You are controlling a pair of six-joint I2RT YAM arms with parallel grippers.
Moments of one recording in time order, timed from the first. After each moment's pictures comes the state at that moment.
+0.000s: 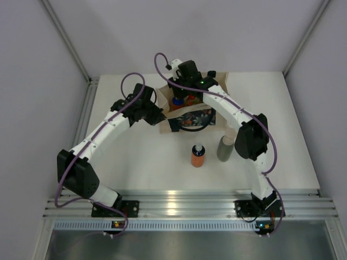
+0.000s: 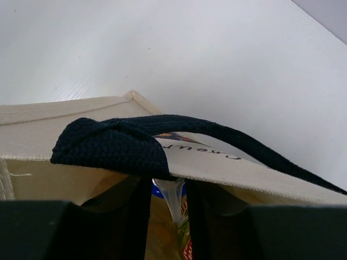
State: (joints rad) left arm -0.47 1.50 1.37 -0.73 0.01 -1.26; right arm 0.63 2.16 2.12 -0.60 -0.02 -0.08
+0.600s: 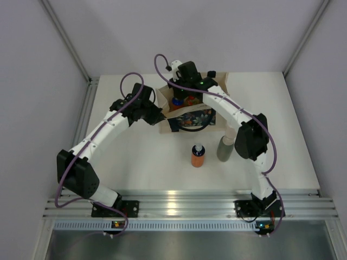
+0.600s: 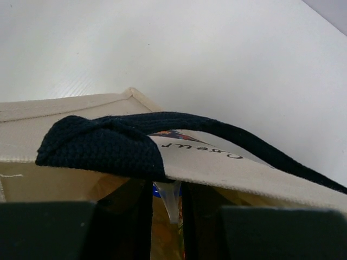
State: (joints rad) left arm -0.46 1.50 1.37 -0.73 0.03 -1.26; right arm 0.63 2.16 2.10 -0.60 -0.02 -0.07
